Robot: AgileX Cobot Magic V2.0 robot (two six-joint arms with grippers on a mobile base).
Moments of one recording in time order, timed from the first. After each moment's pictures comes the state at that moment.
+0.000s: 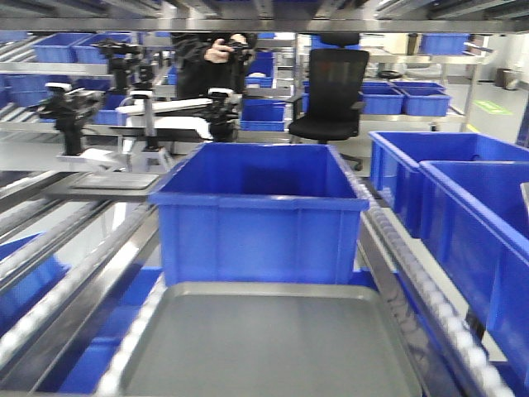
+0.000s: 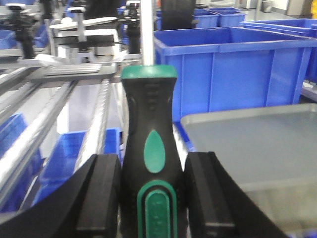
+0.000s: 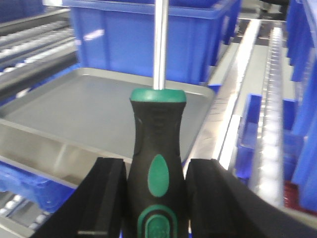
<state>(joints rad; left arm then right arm) -0.12 0.38 -0.60 -0.13 0.51 0.09 0.02 0.51 -0.68 0.49 0.71 -0.42</state>
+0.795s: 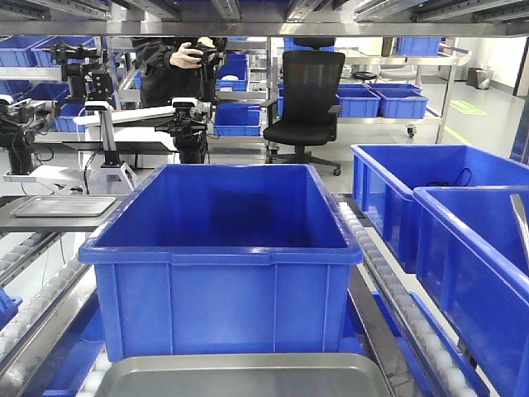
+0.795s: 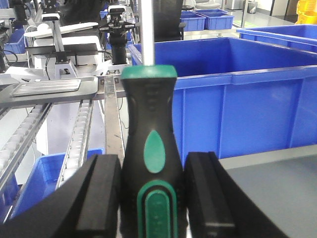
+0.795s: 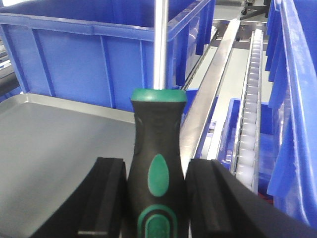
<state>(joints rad) -0.12 0.38 -0.60 -0.13 0.51 0.09 0.02 0.51 -0.68 0.49 0.73 -0.42</state>
